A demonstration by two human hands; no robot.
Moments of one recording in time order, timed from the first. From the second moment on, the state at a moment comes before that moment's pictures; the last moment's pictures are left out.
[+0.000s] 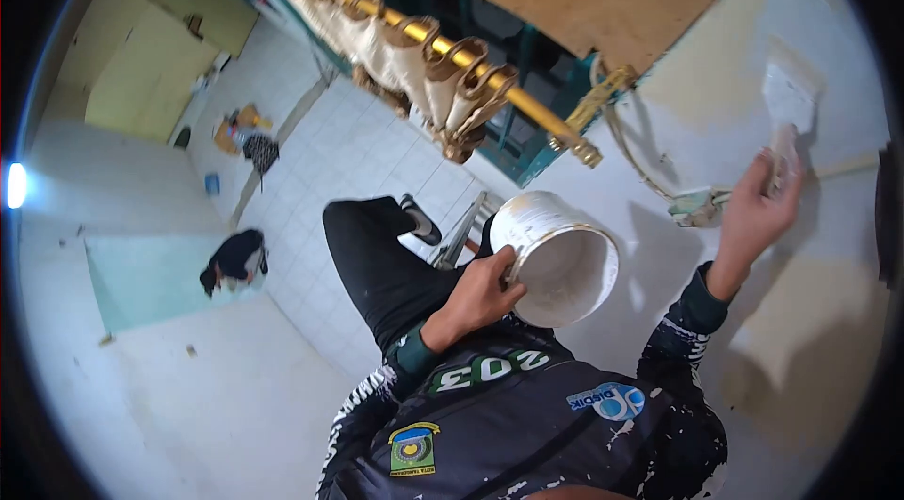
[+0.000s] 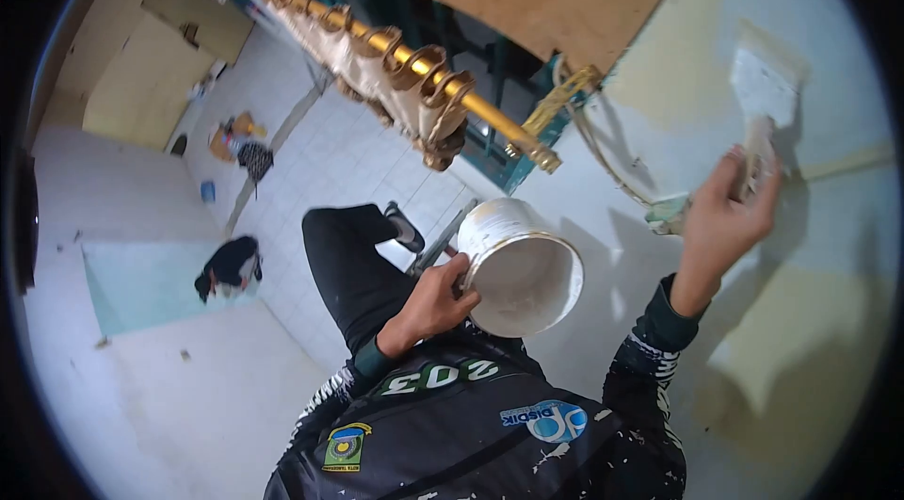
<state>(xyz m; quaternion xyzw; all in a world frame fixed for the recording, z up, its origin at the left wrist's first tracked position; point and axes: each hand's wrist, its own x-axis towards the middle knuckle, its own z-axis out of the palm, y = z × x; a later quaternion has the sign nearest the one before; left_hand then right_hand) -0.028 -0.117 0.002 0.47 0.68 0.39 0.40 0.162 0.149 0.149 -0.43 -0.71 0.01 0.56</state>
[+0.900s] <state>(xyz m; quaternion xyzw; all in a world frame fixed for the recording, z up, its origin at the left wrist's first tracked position) -0.035 -0.123 -0.008 0.47 0.66 0.44 0.38 0.167 0.158 0.146 -0.42 -0.74 -0.11 0.51</state>
